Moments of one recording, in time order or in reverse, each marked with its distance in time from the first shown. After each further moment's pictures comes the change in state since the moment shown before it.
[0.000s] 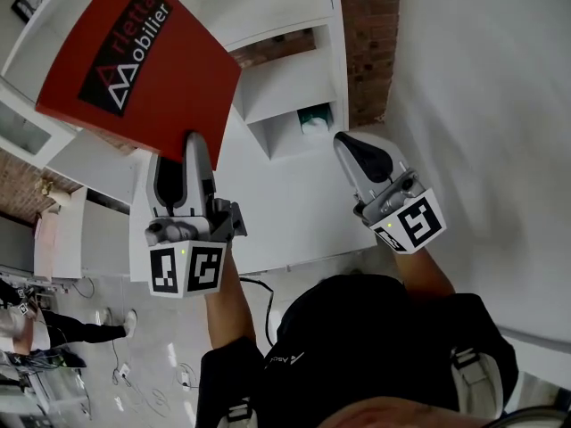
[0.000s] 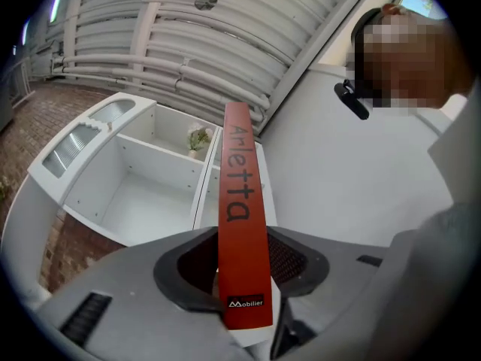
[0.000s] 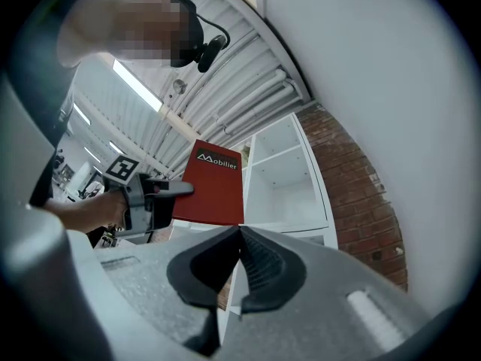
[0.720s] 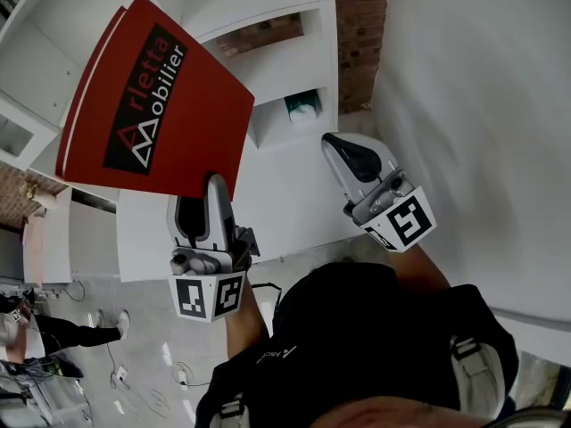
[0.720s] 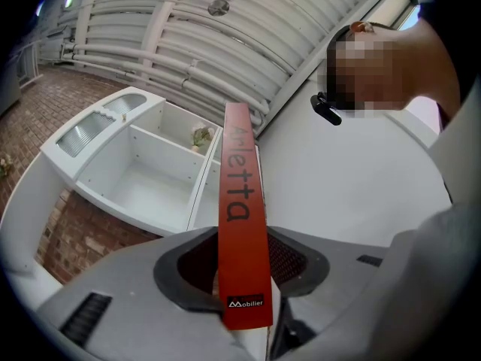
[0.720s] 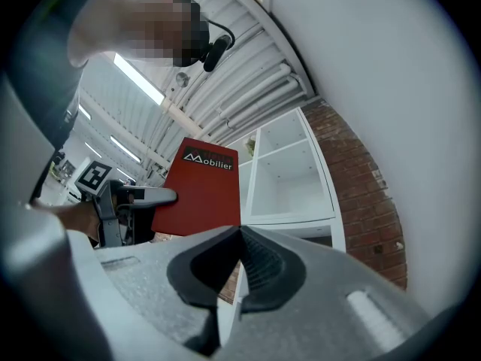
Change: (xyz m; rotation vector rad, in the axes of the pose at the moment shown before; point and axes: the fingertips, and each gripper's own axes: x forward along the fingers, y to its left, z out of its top) left arm -0.058 -0.010 -0.042 -0.069 -0.008 -0.051; right arm 0.002 0.025 -0.015 -0.014 0.050 0.004
